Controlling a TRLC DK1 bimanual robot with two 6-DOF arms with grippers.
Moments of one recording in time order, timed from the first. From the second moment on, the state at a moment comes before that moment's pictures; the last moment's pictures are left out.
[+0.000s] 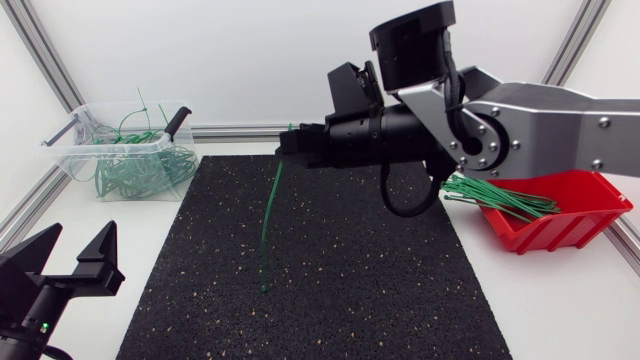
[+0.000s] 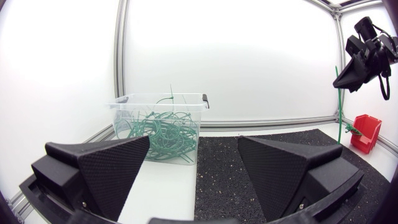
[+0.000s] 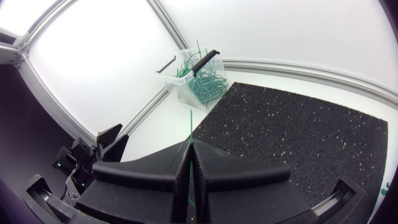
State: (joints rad) left arm 0.04 0.05 0.02 -0.01 0.00 0.00; right arm 0.66 1.54 1.10 -0.03 -0.40 0.39
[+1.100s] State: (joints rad) left arm 0.04 0.05 0.02 -0.01 0.00 0.00; right arm 0.44 1.28 0.82 -0.29 -0.30 -0.13
